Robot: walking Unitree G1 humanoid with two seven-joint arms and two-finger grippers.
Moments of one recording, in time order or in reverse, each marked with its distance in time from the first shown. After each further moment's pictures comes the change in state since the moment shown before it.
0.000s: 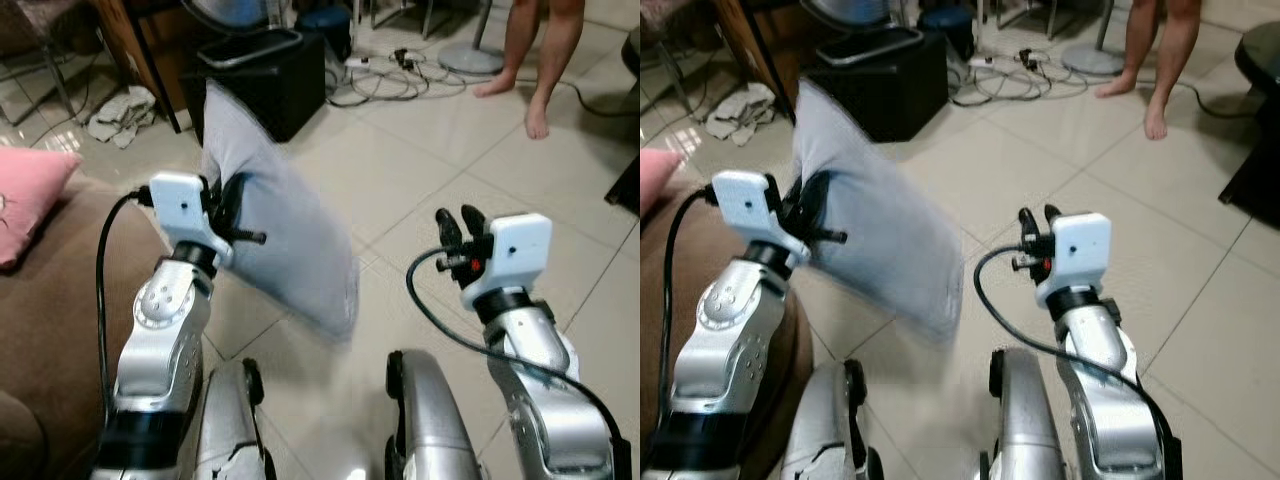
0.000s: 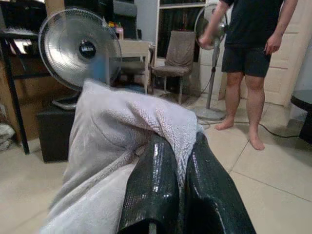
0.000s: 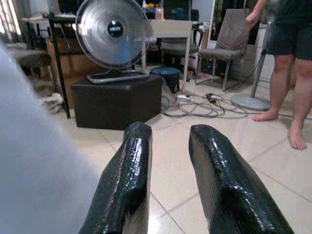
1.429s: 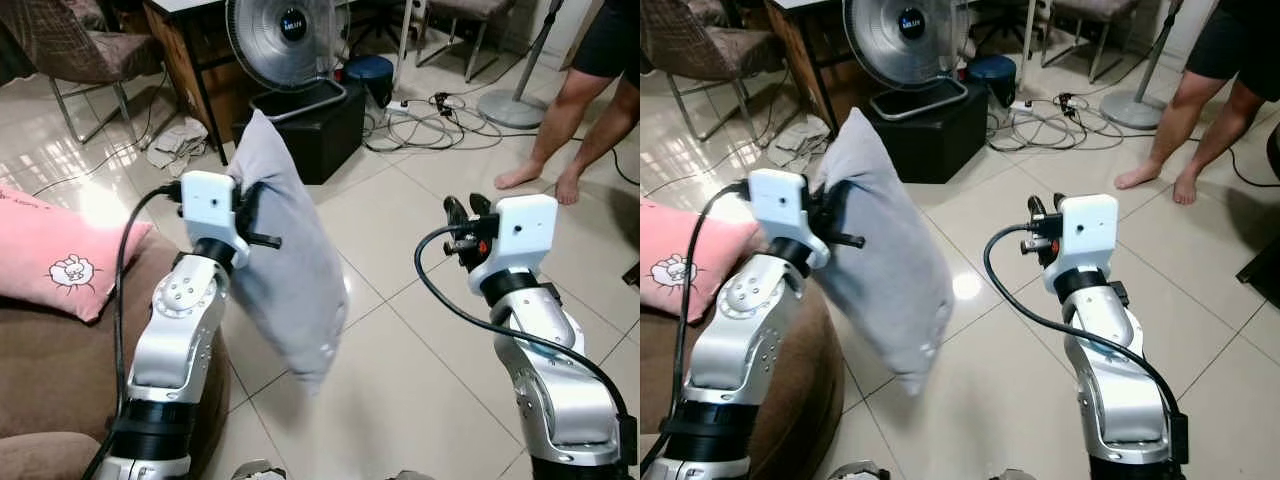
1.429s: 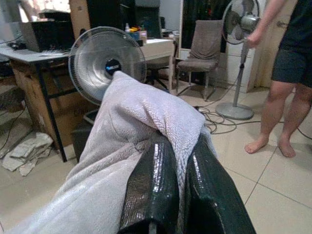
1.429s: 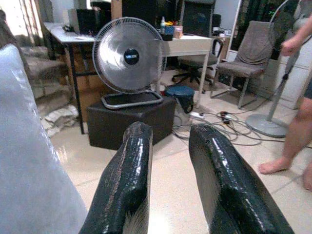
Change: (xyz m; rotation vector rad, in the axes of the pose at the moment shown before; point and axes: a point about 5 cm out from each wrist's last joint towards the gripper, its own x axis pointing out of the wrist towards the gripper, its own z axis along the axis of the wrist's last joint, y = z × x) left arm 0.013 -0.012 -0.007 0.080 0.093 -0.027; right arm 0.009 -0.013 -0.002 -0.050 0.055 -0.033
